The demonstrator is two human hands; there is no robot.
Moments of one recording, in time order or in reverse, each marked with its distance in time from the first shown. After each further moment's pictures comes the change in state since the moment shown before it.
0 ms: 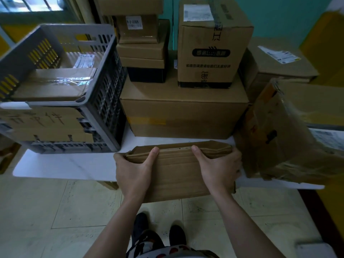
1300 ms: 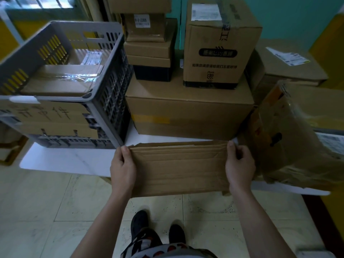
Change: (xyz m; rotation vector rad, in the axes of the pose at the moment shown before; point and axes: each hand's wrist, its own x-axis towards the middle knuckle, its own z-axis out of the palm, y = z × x) left_hand 0.019 -0.017 -0.019 -0.132 -0.090 0.085; right_hand 0.030 0.011 -0.026 0.268 -0.111 -0.067
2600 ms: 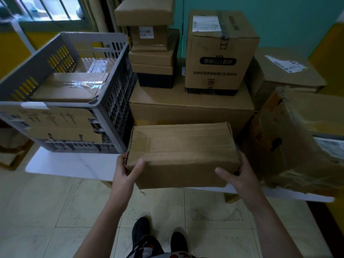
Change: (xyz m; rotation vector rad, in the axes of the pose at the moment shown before) left_hand -0.013 -0.006 -0.026 -0.252 -0.356 -0.036; right_hand -0.008 0.006 -0.039 0.198 -0.566 0.003
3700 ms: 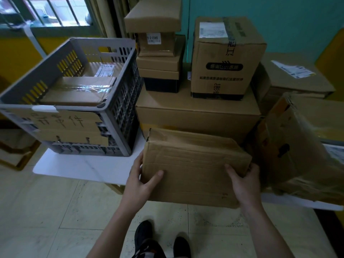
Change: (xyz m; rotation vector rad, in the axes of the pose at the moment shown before) left_hand -0.001 -0.005 0.008 0.168 -0.054 0.027; right_hand 0.020 0.018 0.020 -0.055 0.406 0.116
